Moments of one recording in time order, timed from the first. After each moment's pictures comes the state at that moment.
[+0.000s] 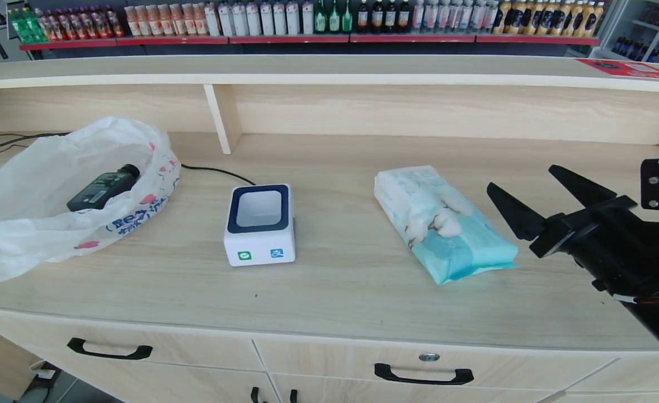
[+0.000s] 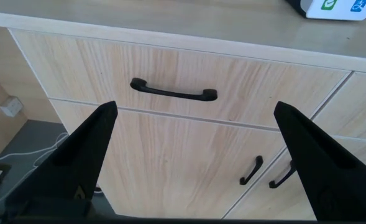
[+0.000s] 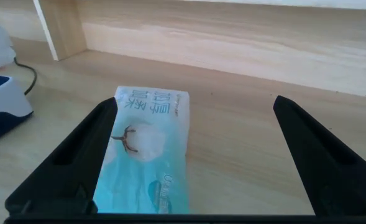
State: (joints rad) left arm 0.00 0.00 0.00 0.00 0.00 -0.01; right arm 0.33 1.58 -0.35 -1.57 0.02 -0.10
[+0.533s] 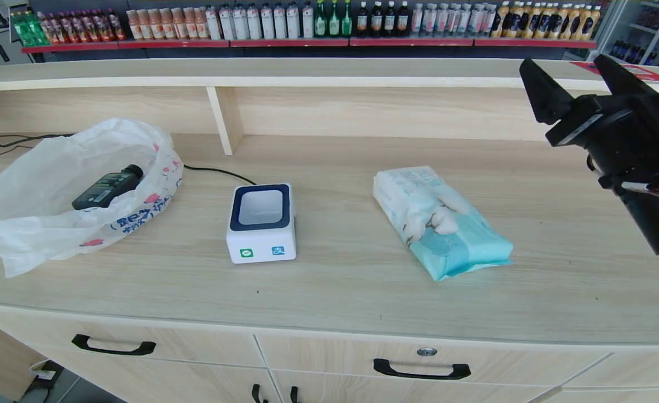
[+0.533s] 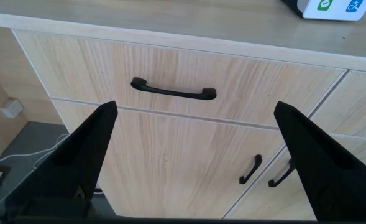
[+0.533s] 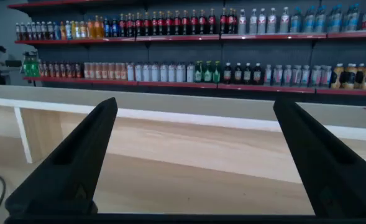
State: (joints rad) left arm 0.00 0.00 0.00 0.00 0.00 -0.01; right arm 0.34 1.60 -0.78 -1.48 -0.09 -0.12
